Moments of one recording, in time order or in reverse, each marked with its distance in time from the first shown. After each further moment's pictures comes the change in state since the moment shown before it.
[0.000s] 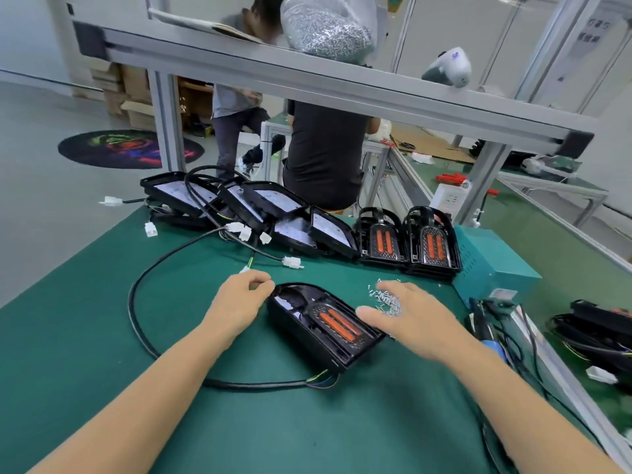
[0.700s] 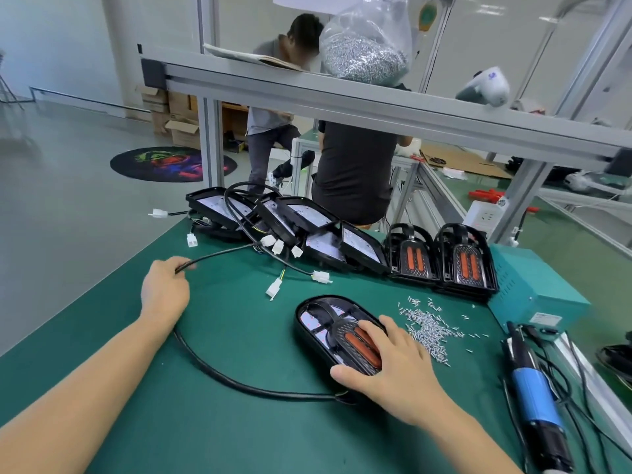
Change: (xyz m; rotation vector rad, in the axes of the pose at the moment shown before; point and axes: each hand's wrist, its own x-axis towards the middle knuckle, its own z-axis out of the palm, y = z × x) left_hand 0.029 -0.049 -0.118 0.271 0.517 -0.056; right_hand -0.021 -0.037 0.062 0.034 -0.093 -0.078
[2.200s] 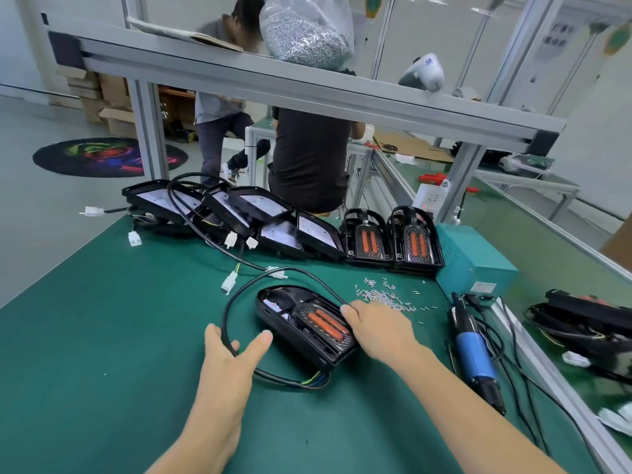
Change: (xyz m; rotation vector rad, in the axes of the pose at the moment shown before) left_hand -0.179 0.063 0.047 -0.714 -0.461 -0.295; right_hand 0.036 0.028 -0.020 -0.297 0.091 0.094
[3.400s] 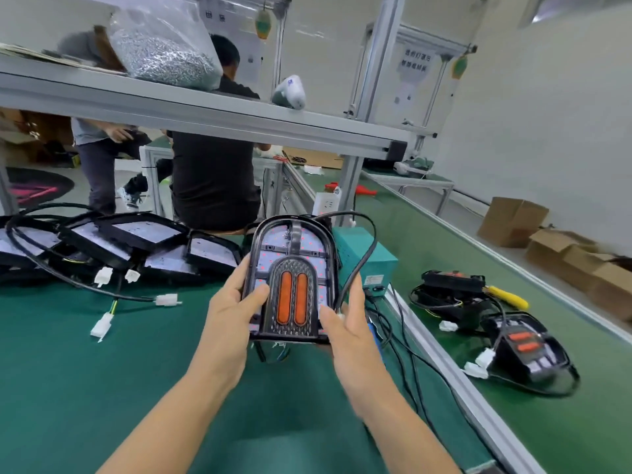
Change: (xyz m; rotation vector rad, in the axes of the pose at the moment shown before) left_hand 0.007 0.055 0.136 -0.258 -0.602 0.332; right_hand -0.095 0.051 -0.039 1.321 0.382 0.124
